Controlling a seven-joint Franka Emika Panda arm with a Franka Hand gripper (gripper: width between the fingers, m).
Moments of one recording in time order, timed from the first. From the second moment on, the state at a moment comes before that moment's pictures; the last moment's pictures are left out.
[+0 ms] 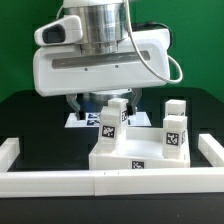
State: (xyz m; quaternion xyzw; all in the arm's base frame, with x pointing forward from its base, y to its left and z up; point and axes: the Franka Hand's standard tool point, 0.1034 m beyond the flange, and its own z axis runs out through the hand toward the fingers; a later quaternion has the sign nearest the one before) arm 0.589 -0.038 0.093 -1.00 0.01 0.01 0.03
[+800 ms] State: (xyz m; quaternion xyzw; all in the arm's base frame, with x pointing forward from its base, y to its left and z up) arm 0.588 -0.035 0.088 -1.00 0.02 0.00 0.03
